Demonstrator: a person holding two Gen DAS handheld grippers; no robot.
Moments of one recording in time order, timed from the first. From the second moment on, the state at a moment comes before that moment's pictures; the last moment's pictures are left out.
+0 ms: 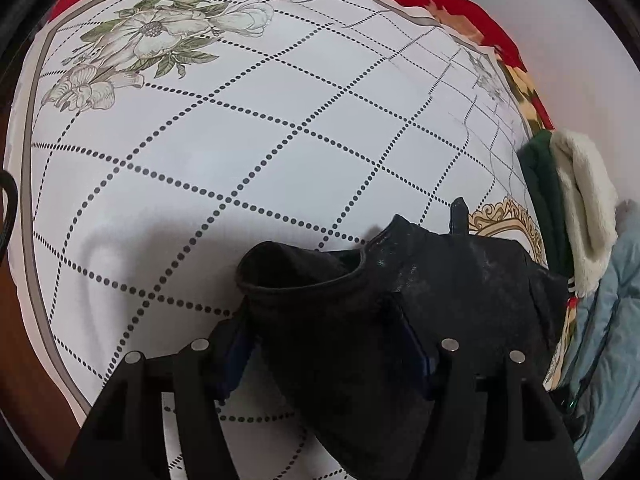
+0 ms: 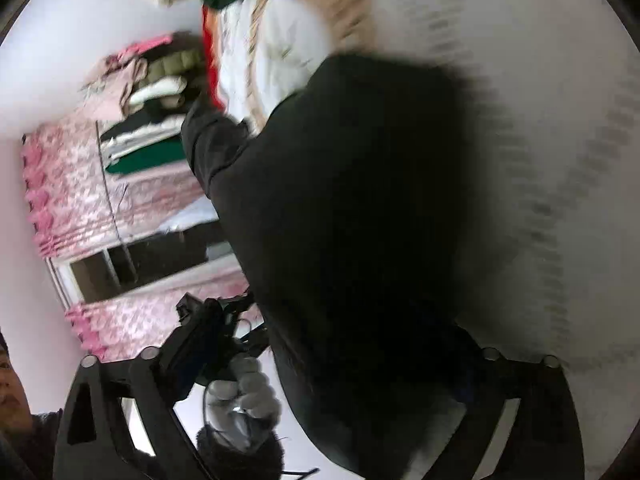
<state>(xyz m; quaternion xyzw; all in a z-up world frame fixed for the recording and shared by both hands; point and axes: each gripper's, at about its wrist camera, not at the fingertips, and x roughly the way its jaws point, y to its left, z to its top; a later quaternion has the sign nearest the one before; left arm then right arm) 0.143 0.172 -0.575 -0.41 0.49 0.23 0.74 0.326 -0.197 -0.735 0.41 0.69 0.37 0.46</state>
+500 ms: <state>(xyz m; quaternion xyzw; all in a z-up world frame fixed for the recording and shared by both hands) 0.146 0.189 -0.575 -0.41 0.47 0.24 0.74 0.340 -0.150 -0.735 0.41 0.67 0.46 0.41</state>
